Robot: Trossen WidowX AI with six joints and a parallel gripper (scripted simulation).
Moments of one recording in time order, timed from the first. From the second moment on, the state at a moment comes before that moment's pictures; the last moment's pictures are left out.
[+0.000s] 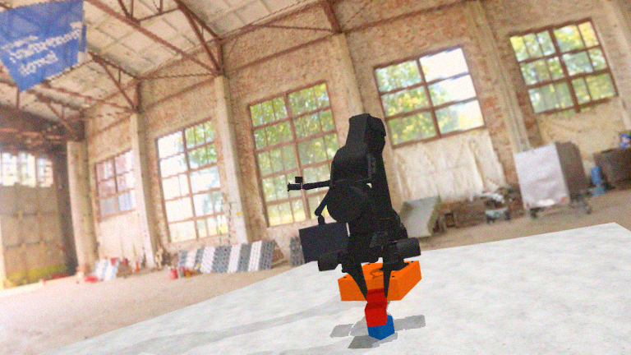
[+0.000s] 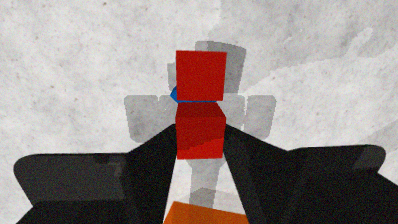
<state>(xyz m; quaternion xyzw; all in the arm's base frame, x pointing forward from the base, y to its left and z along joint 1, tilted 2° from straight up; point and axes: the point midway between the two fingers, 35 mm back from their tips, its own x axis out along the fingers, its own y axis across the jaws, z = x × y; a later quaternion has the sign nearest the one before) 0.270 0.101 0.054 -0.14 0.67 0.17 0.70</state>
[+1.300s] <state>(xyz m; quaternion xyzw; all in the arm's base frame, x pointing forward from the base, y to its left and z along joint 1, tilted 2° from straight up) 0.268 0.101 0.042 -0.14 0.68 0.17 0.70</state>
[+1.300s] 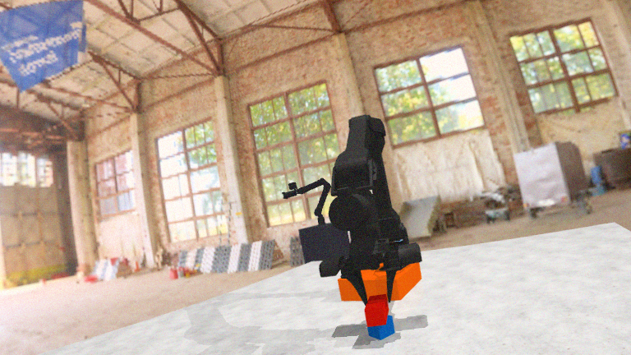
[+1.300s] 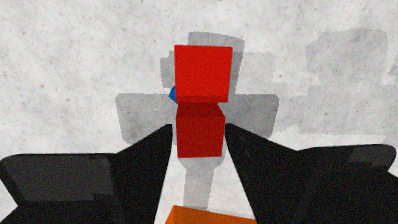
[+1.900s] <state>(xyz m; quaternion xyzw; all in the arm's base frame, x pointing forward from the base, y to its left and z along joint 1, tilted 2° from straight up) 0.266 0.099 0.064 -0.14 0.68 0.17 0.70</state>
